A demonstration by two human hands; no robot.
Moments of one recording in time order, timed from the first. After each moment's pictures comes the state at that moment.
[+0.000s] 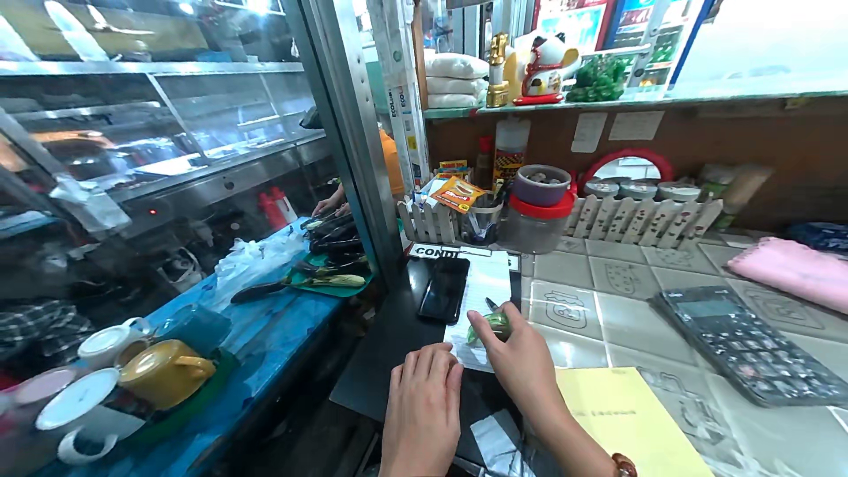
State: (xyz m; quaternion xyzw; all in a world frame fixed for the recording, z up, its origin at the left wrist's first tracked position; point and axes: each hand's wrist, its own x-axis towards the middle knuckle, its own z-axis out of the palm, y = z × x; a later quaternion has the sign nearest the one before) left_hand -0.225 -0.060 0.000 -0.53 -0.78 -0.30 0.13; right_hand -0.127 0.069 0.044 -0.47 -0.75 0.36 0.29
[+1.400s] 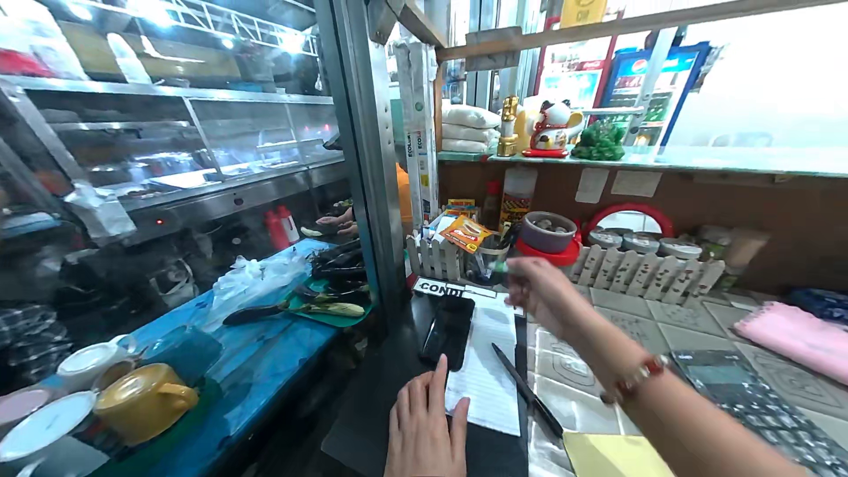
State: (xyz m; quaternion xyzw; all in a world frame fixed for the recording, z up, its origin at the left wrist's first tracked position) left_hand -0.220 -0.043 0.014 -0.45 -0.83 -0.31 0.09; right_hand -0.146 0.175 0.147 -0.30 -0.62 0.65 0.34
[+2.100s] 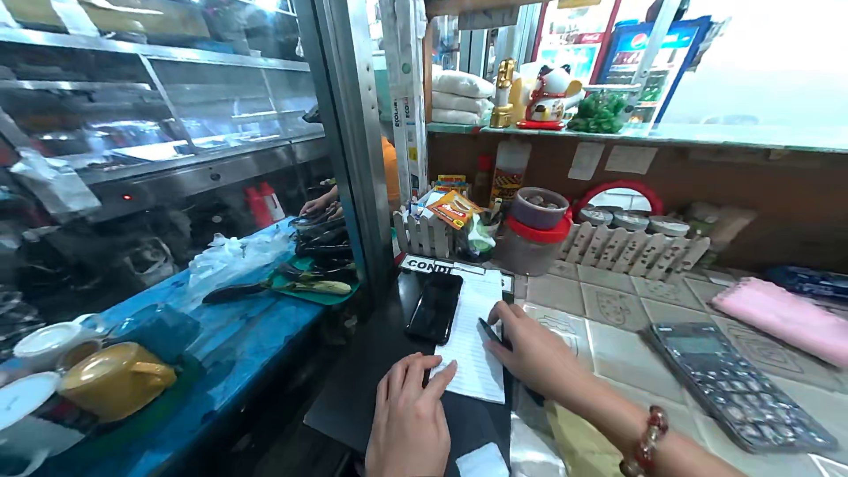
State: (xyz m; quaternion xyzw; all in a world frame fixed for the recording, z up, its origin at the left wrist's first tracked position) left_hand -0.223 -0.048 0.003 -0.51 -0.79 -0.31 0.13; right_hand -0.109 0.145 0.073 -0.33 -0.92 0.20 0.04
